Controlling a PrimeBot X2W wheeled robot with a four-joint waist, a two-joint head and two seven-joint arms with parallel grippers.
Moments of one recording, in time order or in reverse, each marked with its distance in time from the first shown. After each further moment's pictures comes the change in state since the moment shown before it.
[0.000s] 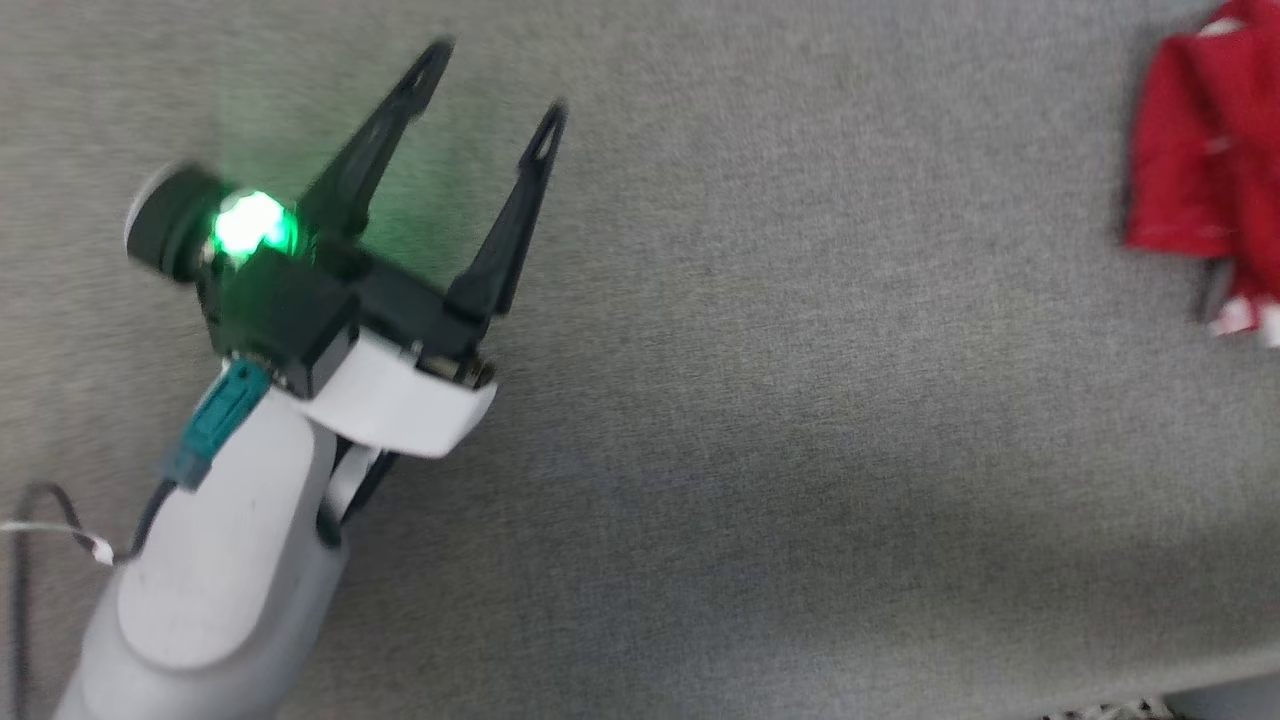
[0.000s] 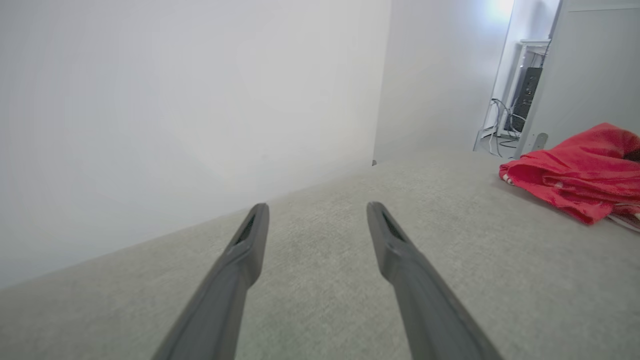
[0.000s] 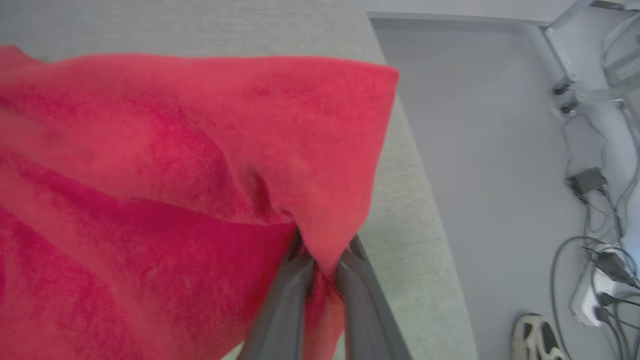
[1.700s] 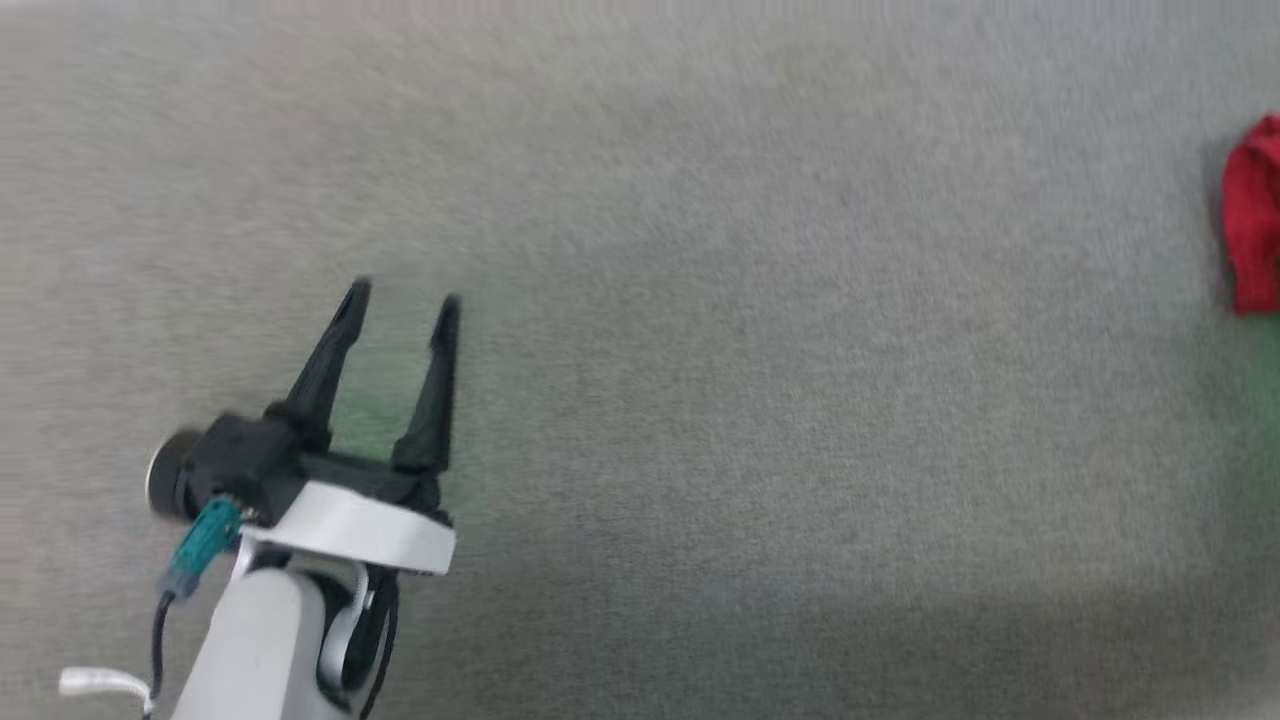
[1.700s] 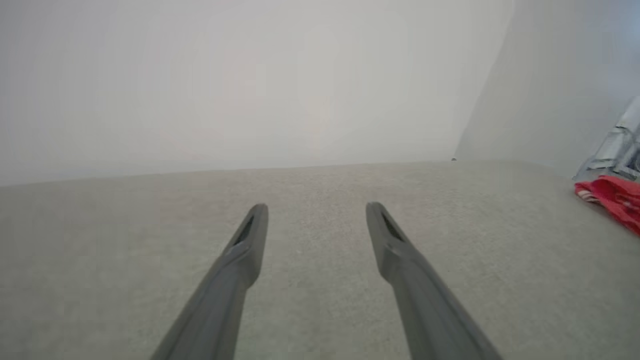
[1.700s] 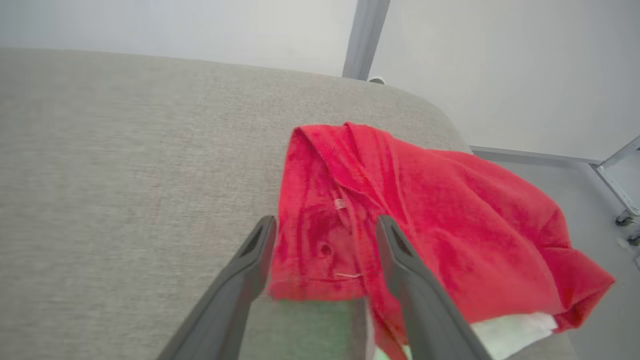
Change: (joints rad) left arm 0.304 -0.137 0.197 0.112 -0.047 0.000 0.000; right arm -0.197 0.140 0.468 0.506 -0.137 0.000 -0.634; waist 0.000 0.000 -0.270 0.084
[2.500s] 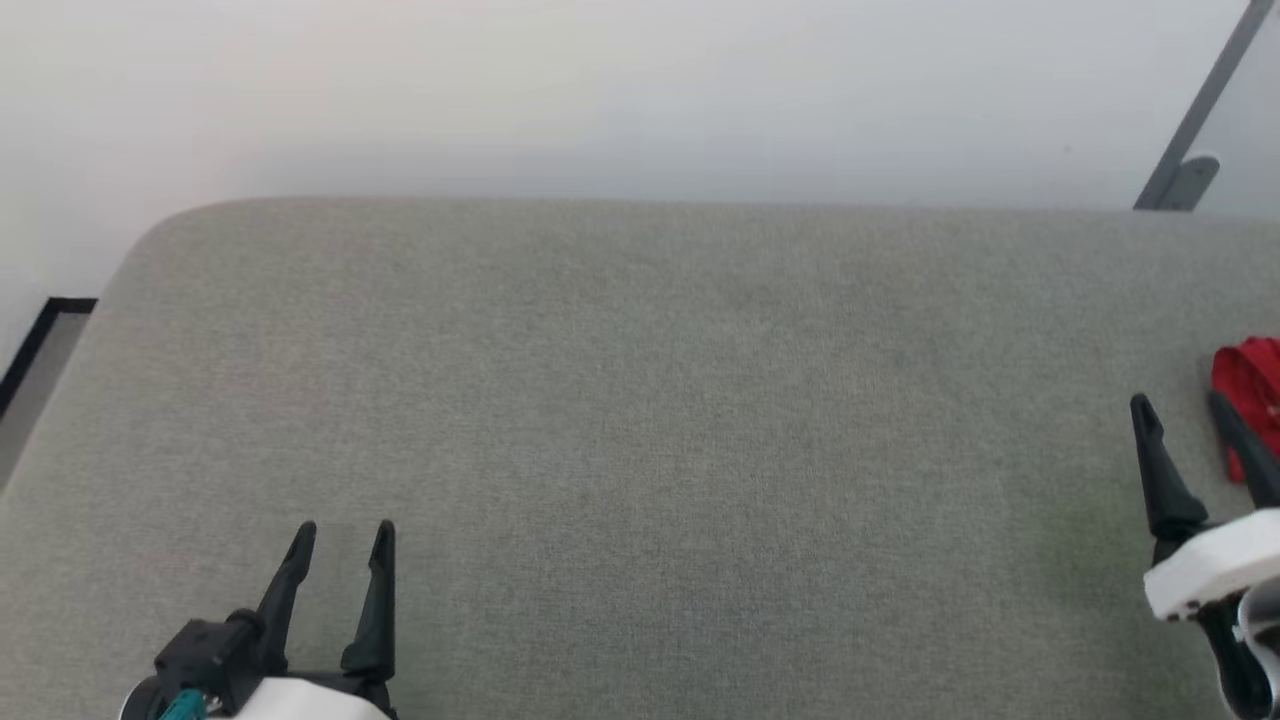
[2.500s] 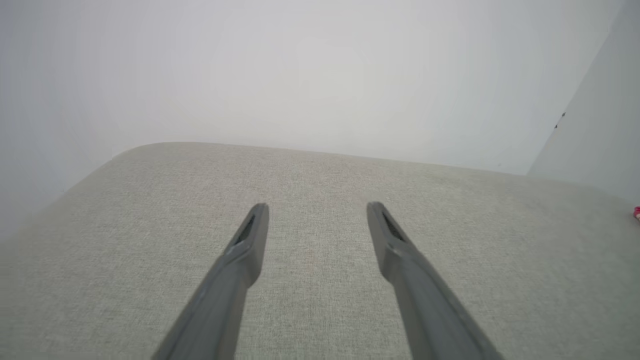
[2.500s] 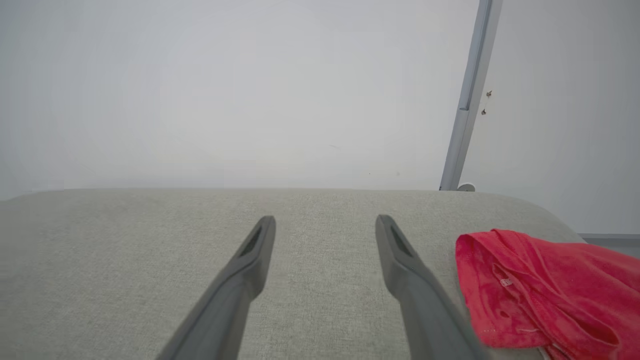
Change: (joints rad) left arm 0.314 -0.023 0.119 0.055 -0.025 0.000 0.000; right arm 0.373 0.213 -0.203 -0.319 -0.091 0.000 -0.049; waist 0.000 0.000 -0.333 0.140
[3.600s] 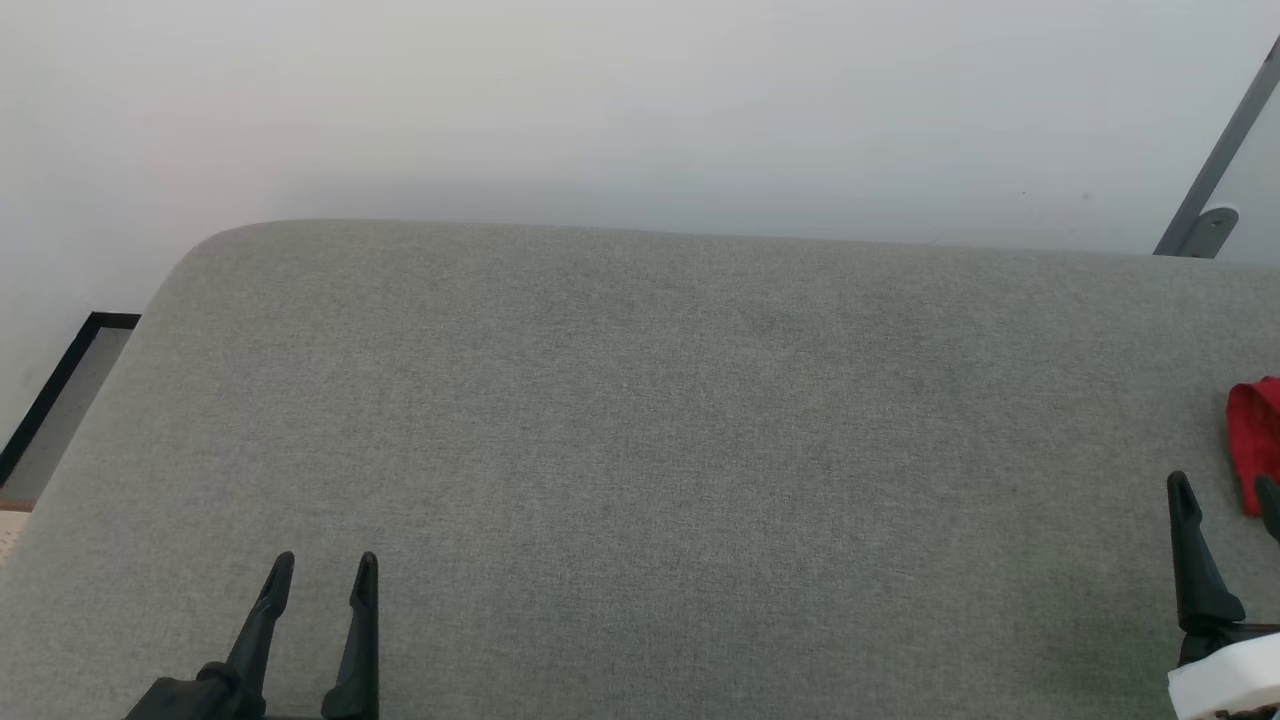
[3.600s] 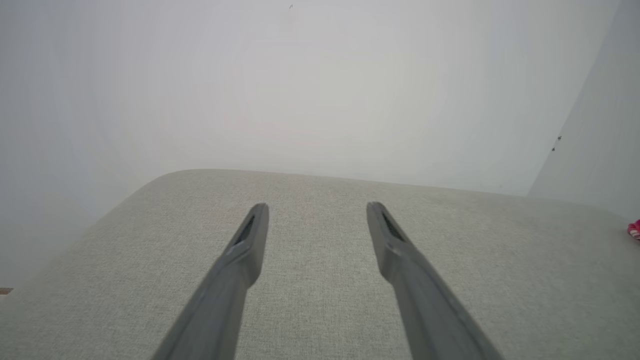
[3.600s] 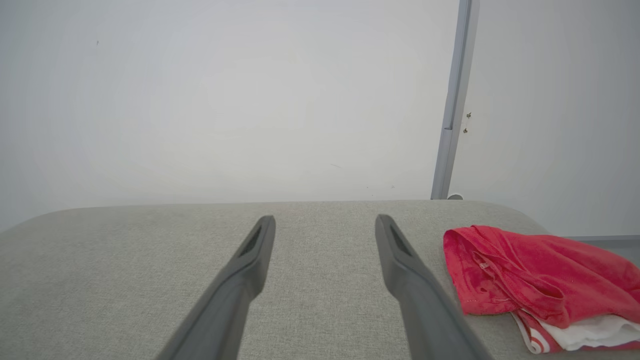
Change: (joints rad) left arm 0.146 0.003 0.022 -0.186 0.016 0.000 0.000; right arm 0.339 0.158 -0.248 -0.441 -0.129 0.000 0.125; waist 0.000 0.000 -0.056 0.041
